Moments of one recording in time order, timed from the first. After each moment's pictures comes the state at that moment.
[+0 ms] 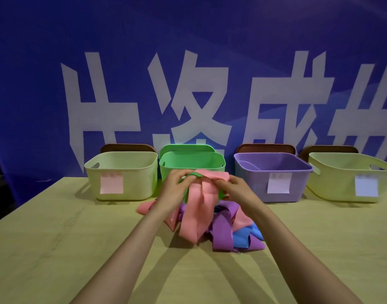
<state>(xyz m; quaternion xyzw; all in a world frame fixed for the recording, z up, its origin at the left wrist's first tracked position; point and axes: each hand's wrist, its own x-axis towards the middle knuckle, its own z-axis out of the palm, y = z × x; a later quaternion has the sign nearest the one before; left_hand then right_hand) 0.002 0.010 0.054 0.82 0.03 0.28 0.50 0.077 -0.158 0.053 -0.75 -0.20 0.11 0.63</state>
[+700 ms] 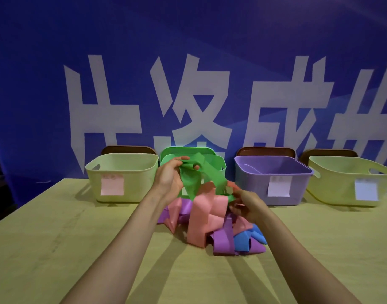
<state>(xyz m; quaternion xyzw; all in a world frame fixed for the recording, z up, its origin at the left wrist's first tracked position) -0.001 0.007 0.101 0.46 0.03 0.16 0.87 0.098 -0.170 0.033 -0.66 0.02 0.19 0.73</state>
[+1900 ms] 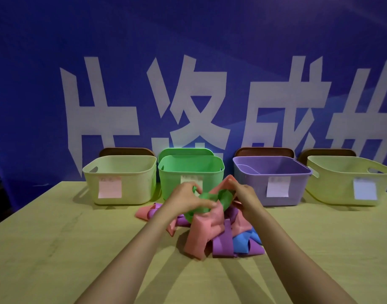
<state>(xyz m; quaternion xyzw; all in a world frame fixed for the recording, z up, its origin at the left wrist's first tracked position) 0.003 -0.014 0.070 0.92 0.10 0.08 0.36 0.115 -0.160 0.029 -0.69 -0.02 0.08 0.72</state>
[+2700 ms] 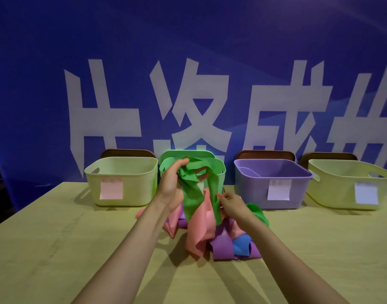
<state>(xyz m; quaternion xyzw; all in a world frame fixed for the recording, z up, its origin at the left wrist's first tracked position) -0.004 -0.008 0.102 0.44 -0.02 0.14 0.89 0.084 -0.145 0.029 -0.82 -0.12 0.10 0.56</state>
